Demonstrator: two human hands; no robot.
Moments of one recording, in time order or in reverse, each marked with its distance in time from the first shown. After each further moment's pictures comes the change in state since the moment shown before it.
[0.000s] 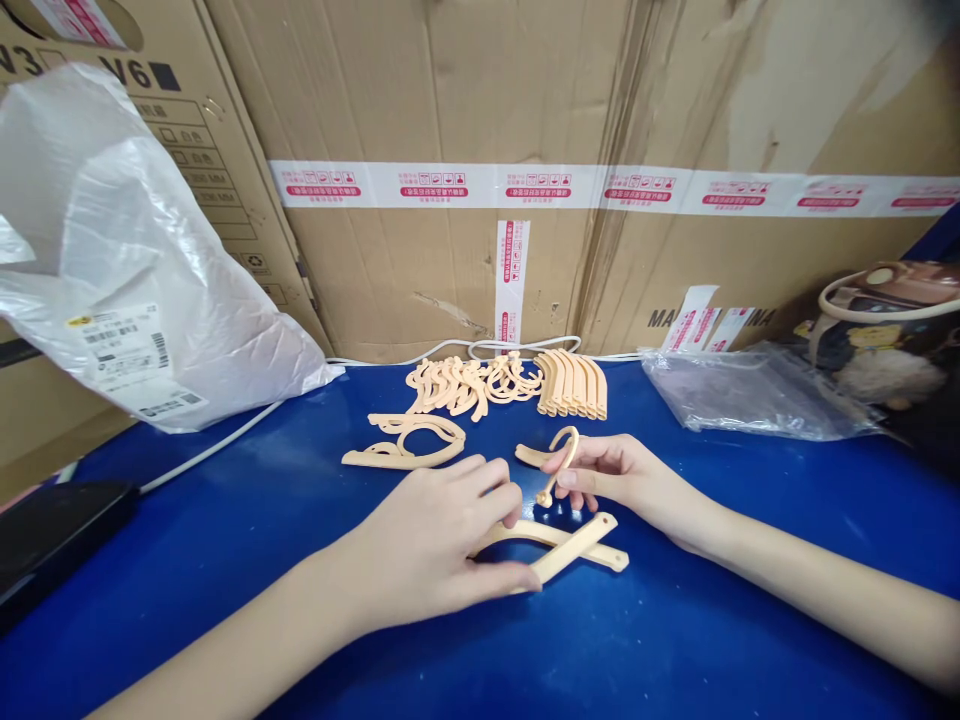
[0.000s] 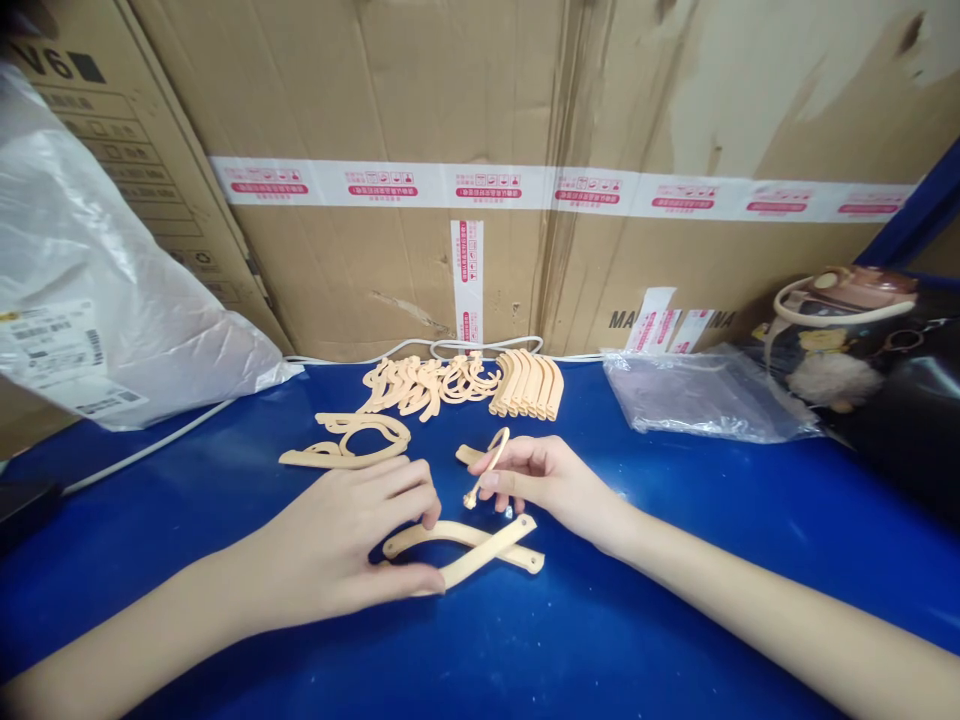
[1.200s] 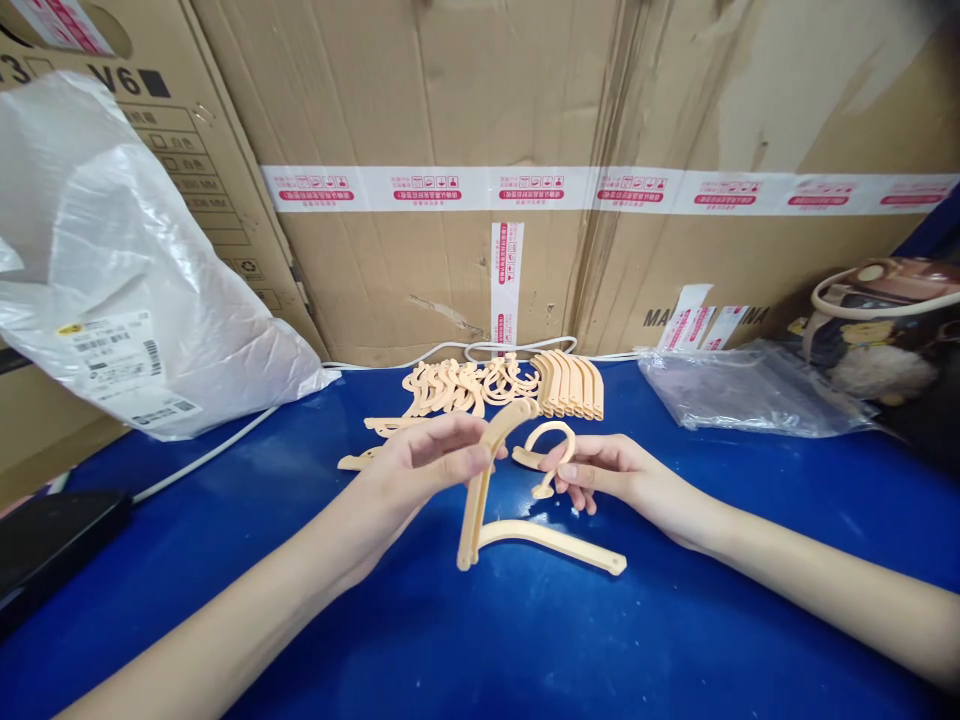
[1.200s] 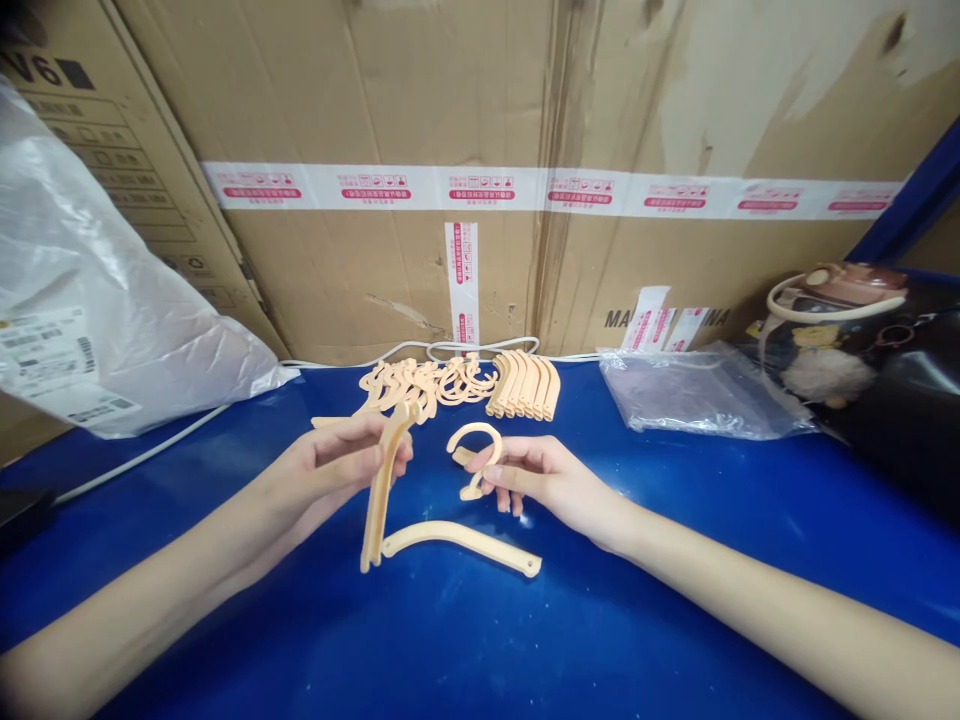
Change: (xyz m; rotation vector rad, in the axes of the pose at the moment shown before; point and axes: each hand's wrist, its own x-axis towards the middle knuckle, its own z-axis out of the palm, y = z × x) left_hand 0.006 -0.008 -0.014 -1.181 0.337 -0.434; right_hand -0.001 -0.002 -0.004 -0.032 -0.026 0.004
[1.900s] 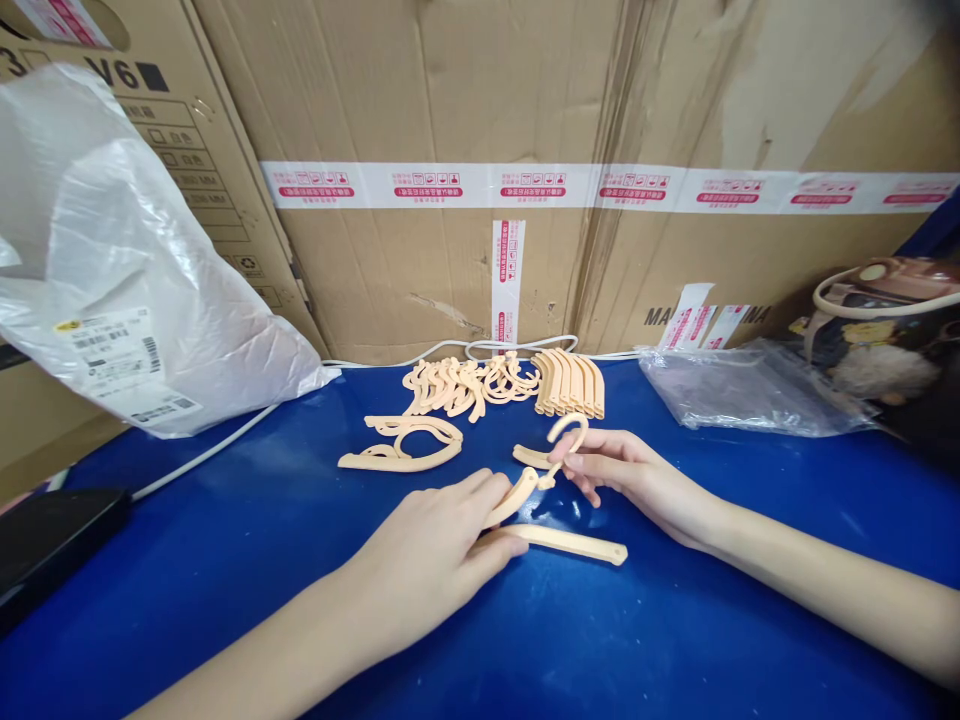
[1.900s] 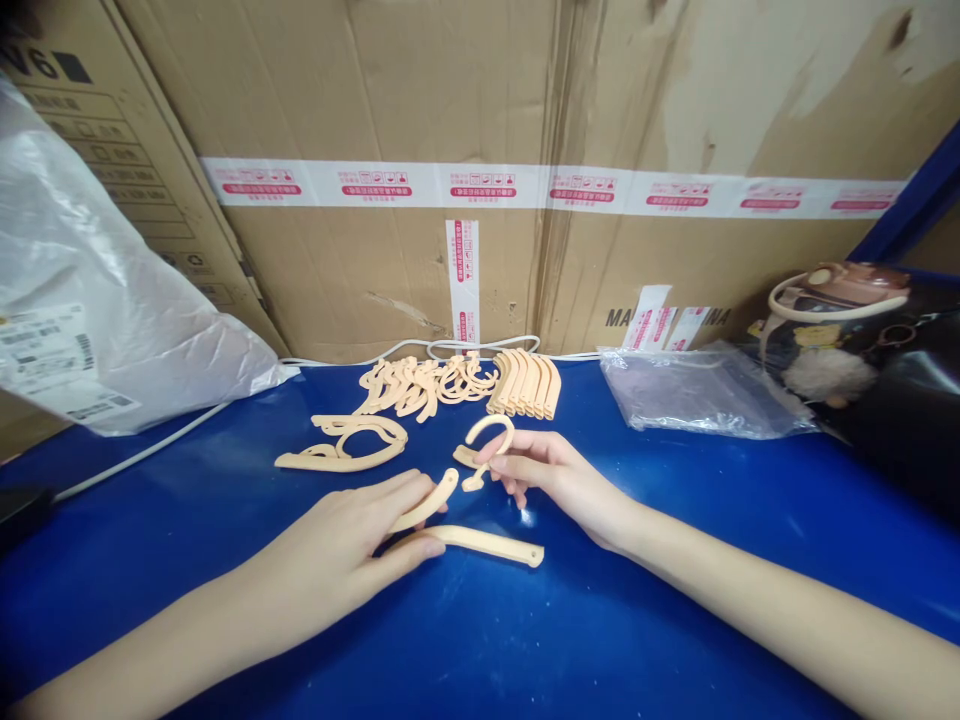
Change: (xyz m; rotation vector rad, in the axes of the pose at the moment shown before) left_hand -0.014 -0.009 0.021 1.017 -0.263 0.080; right_hand -0.002 -0.001 0.001 0.104 0.083 -0.002
